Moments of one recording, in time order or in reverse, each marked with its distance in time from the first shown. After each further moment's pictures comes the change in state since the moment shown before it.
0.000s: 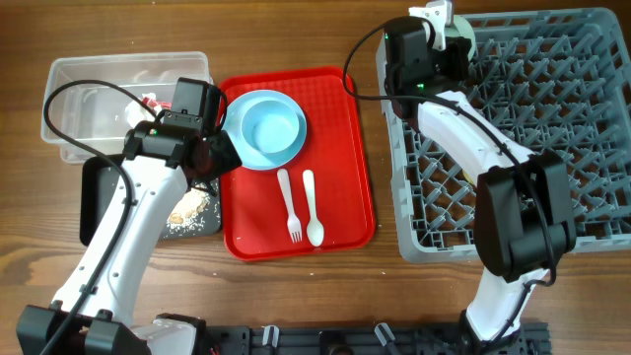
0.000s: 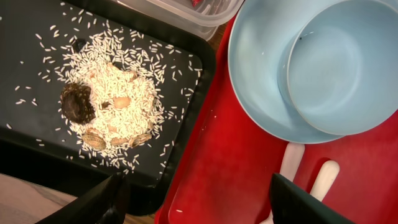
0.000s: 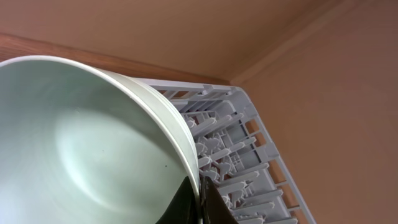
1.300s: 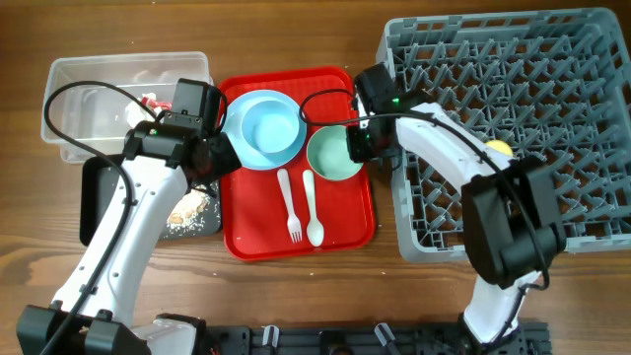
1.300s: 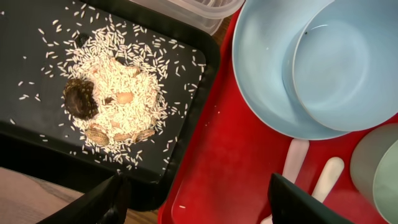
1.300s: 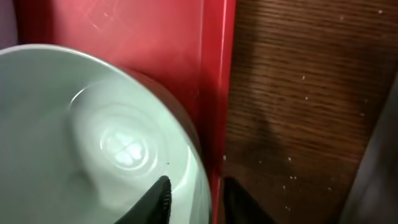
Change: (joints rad) left arm 0.000 0.000 0.000 -0.017 0.000 0.000; right arm 0.105 -0.007 -0.042 -0.689 -1.205 0.495
